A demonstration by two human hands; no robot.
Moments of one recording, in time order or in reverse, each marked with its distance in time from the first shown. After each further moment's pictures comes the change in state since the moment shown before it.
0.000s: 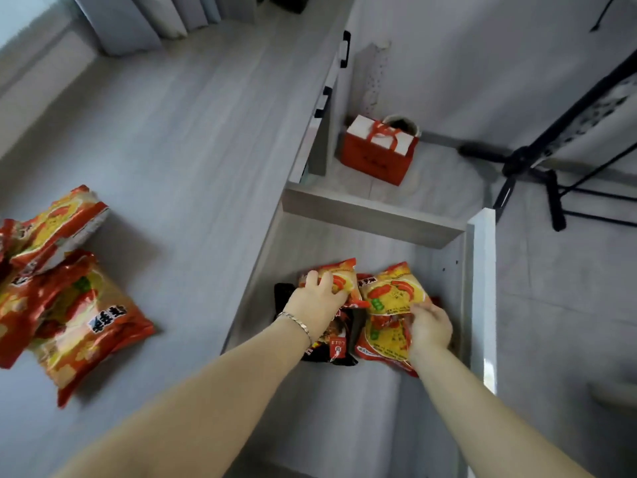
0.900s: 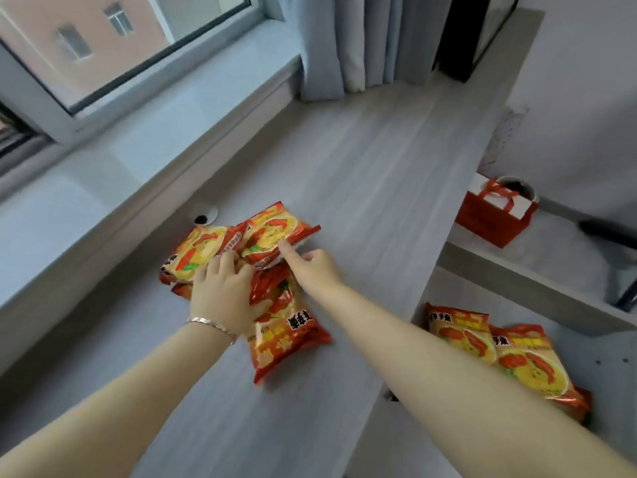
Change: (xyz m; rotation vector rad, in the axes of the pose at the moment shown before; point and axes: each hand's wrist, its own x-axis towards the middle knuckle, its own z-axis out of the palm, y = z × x) left_hand -0.207 -0.263 -0.017 -0.064 0.274 -0.738; right_hand -0.288 0.004 0.264 -0.748 -0.996 -0.526
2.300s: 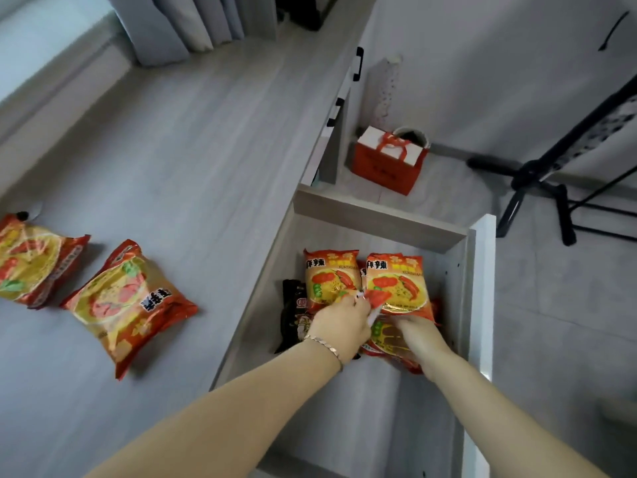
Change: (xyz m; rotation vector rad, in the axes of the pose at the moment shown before) left_hand -0.087 0.342 0.055 -0.241 -0.264 0.631; right_hand -0.136 0.266 -0.247 0.327 0.376 0.534
